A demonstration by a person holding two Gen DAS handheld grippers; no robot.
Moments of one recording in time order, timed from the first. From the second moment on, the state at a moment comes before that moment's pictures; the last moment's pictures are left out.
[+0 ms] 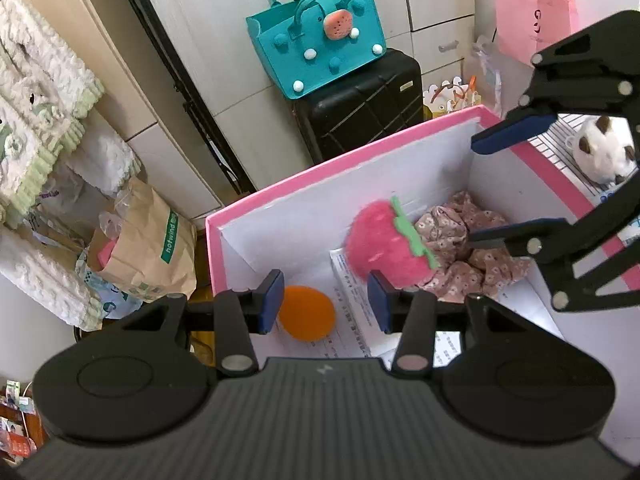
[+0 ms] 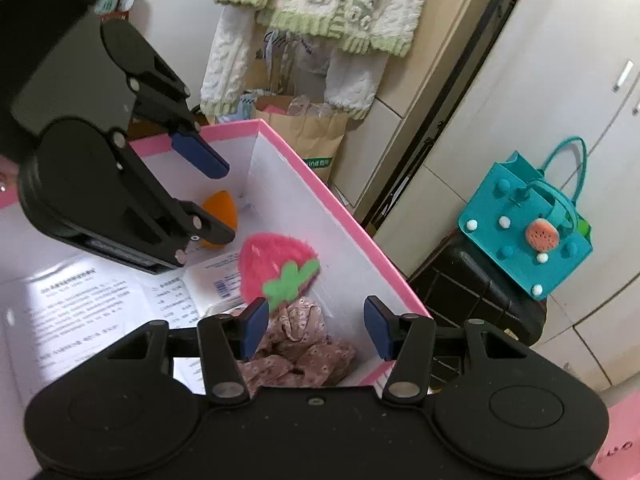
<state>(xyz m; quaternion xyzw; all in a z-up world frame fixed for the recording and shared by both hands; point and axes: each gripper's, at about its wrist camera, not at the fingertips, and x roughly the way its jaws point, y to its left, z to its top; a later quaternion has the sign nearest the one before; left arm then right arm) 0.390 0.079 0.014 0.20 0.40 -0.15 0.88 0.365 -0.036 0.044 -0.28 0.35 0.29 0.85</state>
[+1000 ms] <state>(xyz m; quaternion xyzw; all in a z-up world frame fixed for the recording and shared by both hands) 0.224 0.080 0.110 0.20 0.42 -0.18 0.87 0.231 -0.098 0.130 -0.15 0.37 0.33 0.86</state>
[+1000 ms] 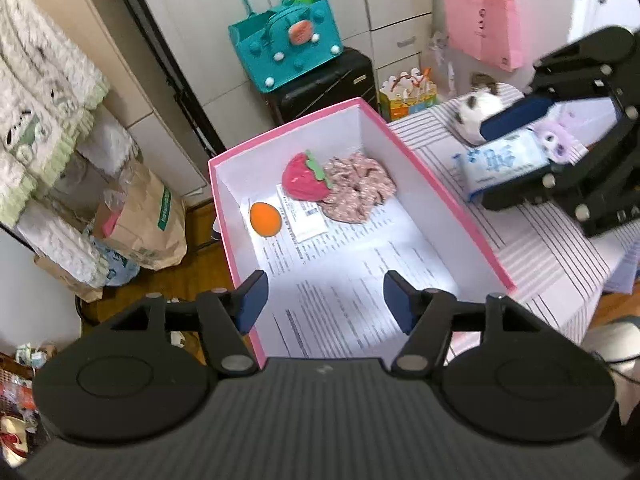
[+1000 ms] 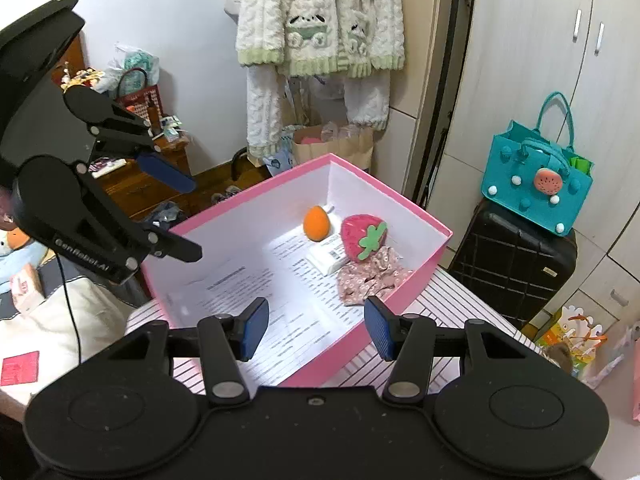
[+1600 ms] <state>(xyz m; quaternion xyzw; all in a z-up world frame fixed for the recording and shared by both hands) 0.113 0.064 0.114 0.22 0.36 -0.21 0.88 0.121 -0.126 0.138 -0.15 0.33 0.32 0.88</state>
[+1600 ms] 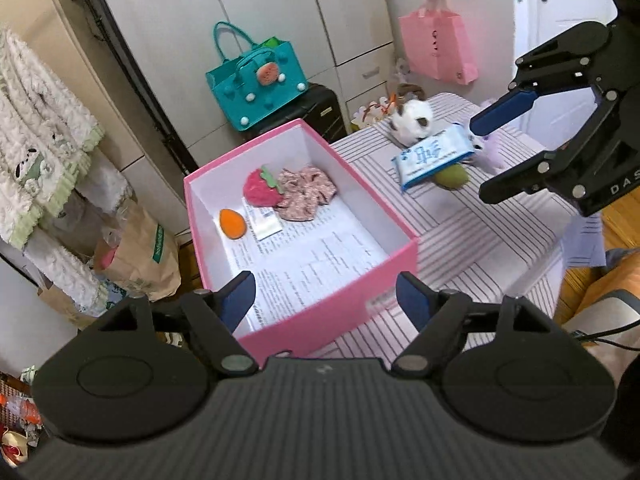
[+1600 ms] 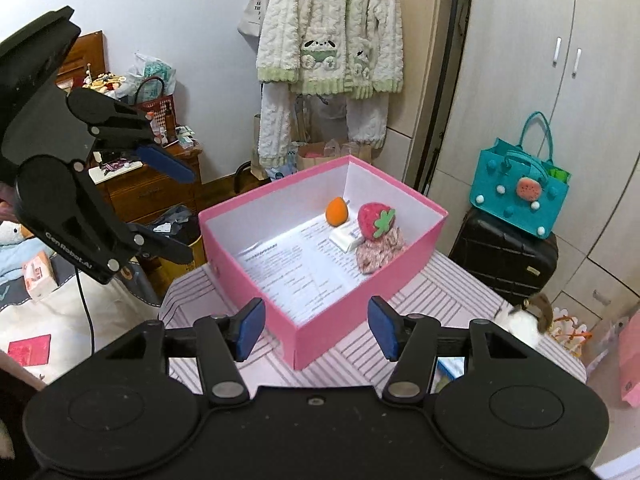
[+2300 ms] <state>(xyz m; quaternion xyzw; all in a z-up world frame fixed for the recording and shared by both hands) 0.077 0.004 0.059 0.20 0.35 -0.29 0.87 0.077 -0.168 0.074 -0.16 0.38 0.29 0.86</state>
